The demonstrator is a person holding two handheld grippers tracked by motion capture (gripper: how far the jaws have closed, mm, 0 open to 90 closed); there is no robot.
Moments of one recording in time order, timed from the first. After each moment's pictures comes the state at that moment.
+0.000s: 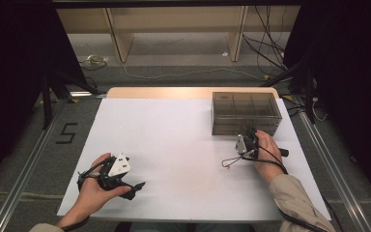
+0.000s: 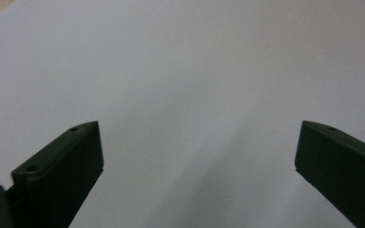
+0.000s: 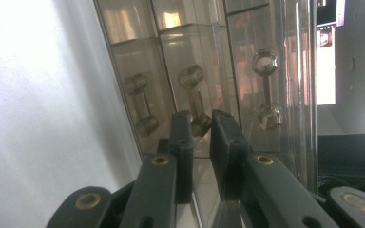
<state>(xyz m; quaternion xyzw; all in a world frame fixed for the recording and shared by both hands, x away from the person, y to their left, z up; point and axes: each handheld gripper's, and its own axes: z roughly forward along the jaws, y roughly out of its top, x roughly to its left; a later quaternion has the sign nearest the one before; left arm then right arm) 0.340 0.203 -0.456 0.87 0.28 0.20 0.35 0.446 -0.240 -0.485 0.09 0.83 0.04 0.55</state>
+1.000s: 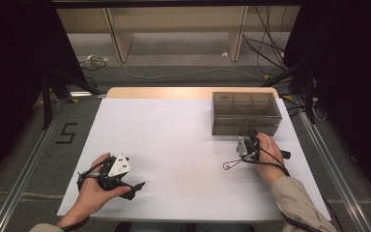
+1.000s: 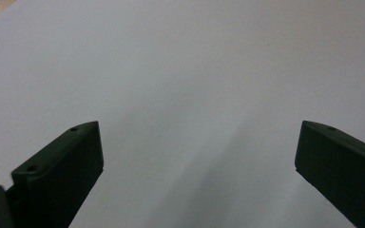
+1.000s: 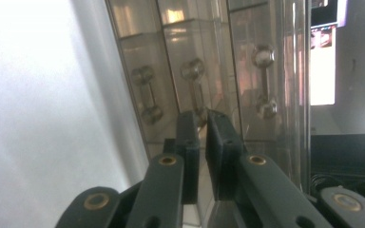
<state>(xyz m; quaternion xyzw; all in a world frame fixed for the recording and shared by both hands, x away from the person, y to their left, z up) 0.339 0.203 -0.456 0.87 0.28 0.20 0.35 0.436 -0.242 -0.482 0.09 0.83 0.03 0.55</state>
